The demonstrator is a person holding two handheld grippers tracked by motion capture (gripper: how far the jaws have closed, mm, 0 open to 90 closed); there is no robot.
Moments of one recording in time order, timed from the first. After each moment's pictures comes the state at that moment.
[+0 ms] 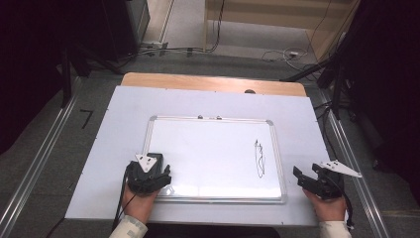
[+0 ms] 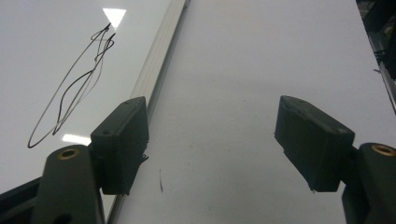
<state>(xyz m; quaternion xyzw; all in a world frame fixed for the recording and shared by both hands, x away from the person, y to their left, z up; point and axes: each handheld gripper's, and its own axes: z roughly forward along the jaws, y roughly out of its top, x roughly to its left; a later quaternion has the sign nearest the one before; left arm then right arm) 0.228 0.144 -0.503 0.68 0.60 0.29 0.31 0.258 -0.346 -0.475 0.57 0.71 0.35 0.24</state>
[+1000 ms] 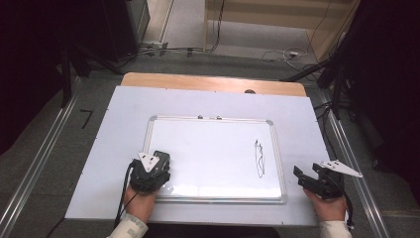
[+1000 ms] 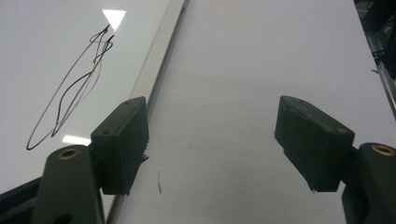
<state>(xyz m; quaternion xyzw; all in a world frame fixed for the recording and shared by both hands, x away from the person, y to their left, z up) 0.230 0.141 -0.497 0.69 0.58 0.30 0.33 0.259 -0.347 -0.475 0.57 0.70 0.35 0.24</state>
